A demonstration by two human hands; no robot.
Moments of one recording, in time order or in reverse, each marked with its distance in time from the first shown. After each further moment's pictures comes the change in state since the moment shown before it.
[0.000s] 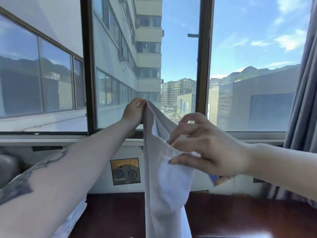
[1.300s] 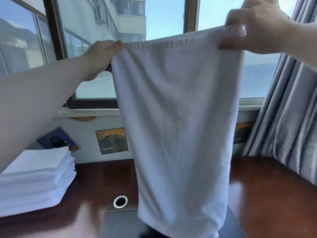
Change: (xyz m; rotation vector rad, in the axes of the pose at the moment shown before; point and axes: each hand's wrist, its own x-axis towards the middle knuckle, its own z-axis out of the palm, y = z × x) left_hand 0.018 0.032 -0.027 0.212 -0.197 0.126; right_hand -0.064 0.152 -0.090 -0.657 -0.010 0.670
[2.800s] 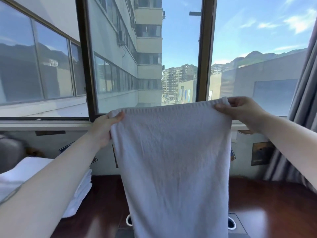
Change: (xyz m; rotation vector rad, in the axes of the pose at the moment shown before) left_hand -0.105 -0.078 -0.006 -0.539 0.198 -0.452; right_hand -0.070 -0.068 0.083 1.377 -0.266 0.556
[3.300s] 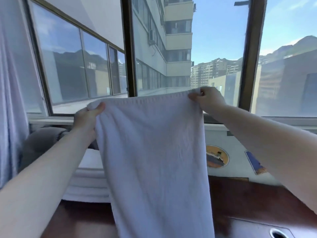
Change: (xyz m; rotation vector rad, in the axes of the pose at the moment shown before) left_hand -0.042 0.071 -0.148 -0.013 0.534 0.176; right_hand 0.074 -0.080 0.203 -0.172 0.080 -0.007
